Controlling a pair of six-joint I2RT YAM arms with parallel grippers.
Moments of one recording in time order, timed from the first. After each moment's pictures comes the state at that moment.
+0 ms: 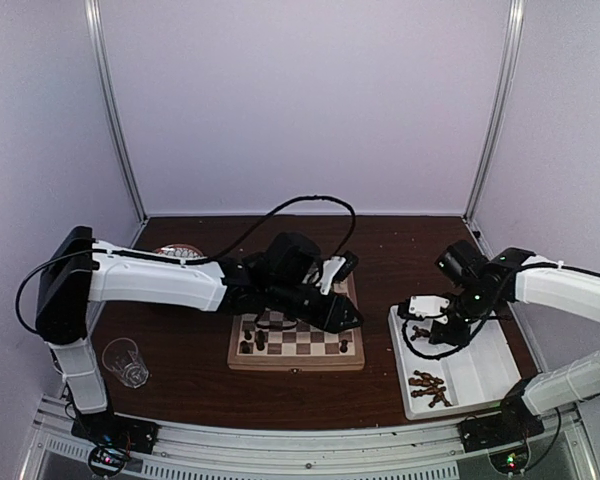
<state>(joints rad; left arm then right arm) -1.08 1.84 1.30 -0.07 0.32 -0.50 0.55 1.24 0.81 -0.87 -0.07 -0.67</state>
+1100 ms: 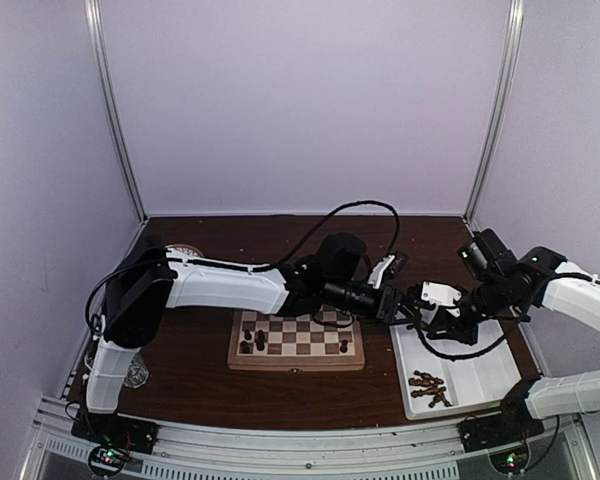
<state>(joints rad) -1.12 2.22 1.68 0.17 0.61 -0.76 0.54 1.04 0.83 -0.91 -0.26 -0.61</state>
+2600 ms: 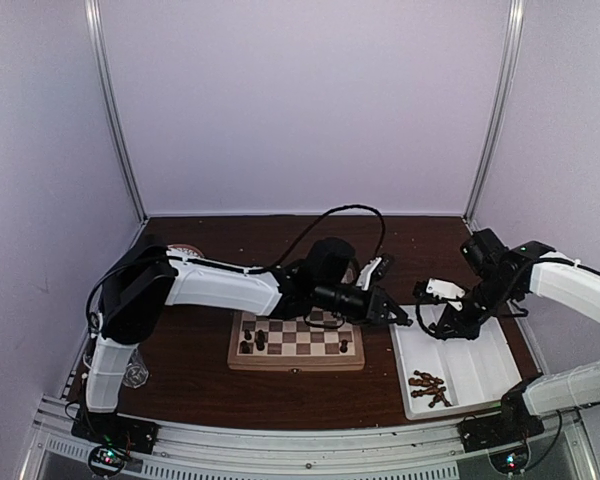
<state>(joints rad) -1.08 2.22 1.61 0.24 0.59 -0.79 0.36 1.15 0.83 -0.93 -0.32 -0.63</state>
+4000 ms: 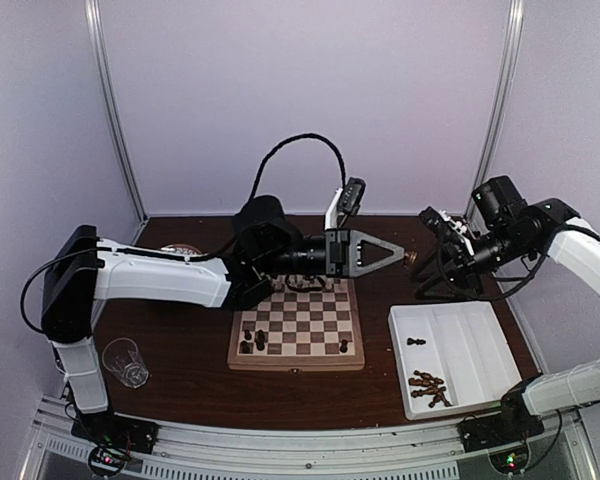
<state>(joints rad) -1.07 1.87 1.34 0.82 0.72 -0.96 0.38 1.18 1.17 -1.03 -0.99 -0.66</state>
